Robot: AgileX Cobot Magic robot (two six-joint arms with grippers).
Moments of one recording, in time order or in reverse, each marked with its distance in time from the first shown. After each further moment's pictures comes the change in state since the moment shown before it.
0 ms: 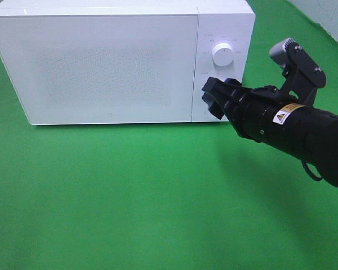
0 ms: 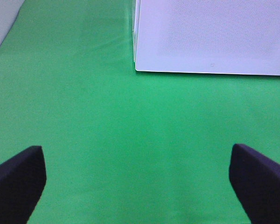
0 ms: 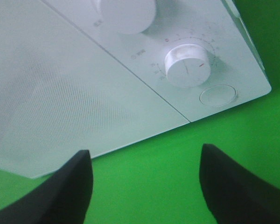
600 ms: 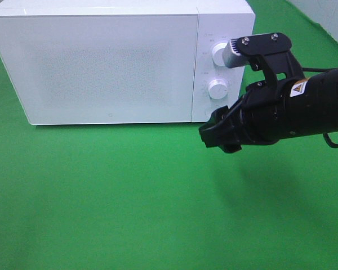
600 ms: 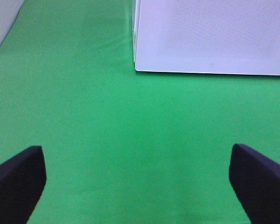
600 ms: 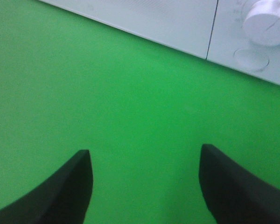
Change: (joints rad) left arm 0.000 0.000 0.000 0.000 0.000 0.000; right arm -0.071 -0.175 -0.153 -0.032 0.767 -0.706
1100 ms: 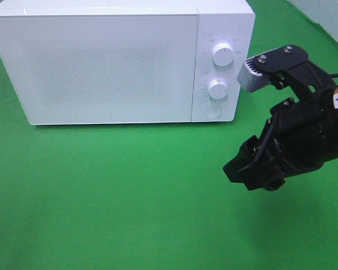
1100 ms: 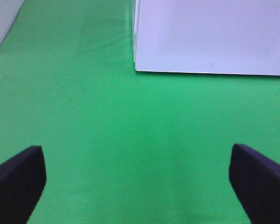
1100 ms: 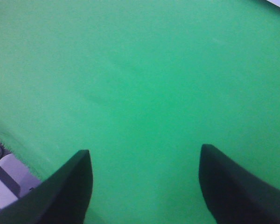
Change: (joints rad) left arm 0.000 0.000 0.000 0.000 0.000 0.000; right arm -0.002 -0.165 -0.004 -0.104 0.357 0.013
